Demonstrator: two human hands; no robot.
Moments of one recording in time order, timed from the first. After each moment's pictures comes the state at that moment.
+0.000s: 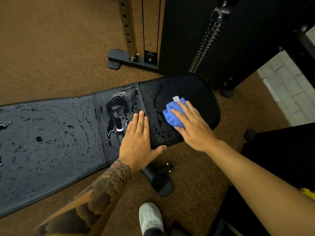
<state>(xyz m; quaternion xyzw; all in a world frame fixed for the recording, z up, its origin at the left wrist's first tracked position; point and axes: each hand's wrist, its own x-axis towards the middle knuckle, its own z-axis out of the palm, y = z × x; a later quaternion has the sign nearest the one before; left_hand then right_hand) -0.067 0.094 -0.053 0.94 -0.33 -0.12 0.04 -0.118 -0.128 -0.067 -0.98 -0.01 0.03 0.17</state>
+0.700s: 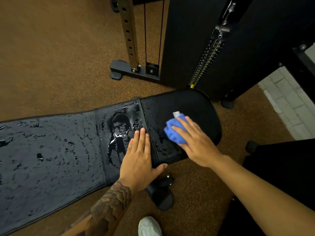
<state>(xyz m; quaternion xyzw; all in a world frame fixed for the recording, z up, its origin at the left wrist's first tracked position) -0.067 0.092 -0.052 0.94 -0.33 -0.13 0.03 -0.111 -0.141 -0.061 -0.98 -0.05 0.04 0.19</state>
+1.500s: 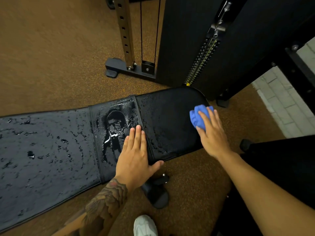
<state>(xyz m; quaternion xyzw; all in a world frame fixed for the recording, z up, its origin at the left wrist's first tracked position) -0.069 0.091 -0.051 0.94 -0.31 -0.13 0.03 -0.122 -0.185 -0.066 -0.96 0.20 0.00 0.19</state>
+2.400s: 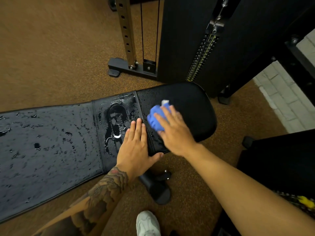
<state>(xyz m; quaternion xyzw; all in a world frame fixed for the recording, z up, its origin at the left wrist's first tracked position) -0.069 0.091 -0.050 0.94 -0.32 -0.14 0.04 -0.090 -0.085 -0.064 -0.99 0.00 0.02 0.15</state>
